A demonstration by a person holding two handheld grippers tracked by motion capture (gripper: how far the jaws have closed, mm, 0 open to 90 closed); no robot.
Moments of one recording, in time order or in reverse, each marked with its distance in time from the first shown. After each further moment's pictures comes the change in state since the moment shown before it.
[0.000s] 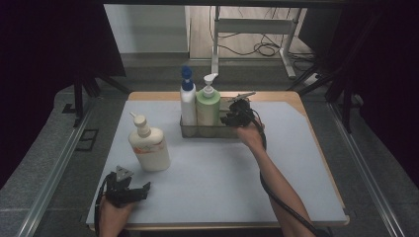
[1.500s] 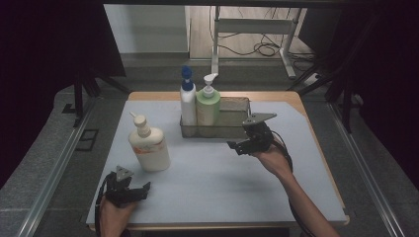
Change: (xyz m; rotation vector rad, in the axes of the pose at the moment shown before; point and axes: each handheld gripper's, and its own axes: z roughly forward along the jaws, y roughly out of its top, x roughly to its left) left arm 0.000 0.000 0.000 0.001 0.000 0.000; right arm 0.035 -0.054 -0.091 -0.080 0.077 -0.198
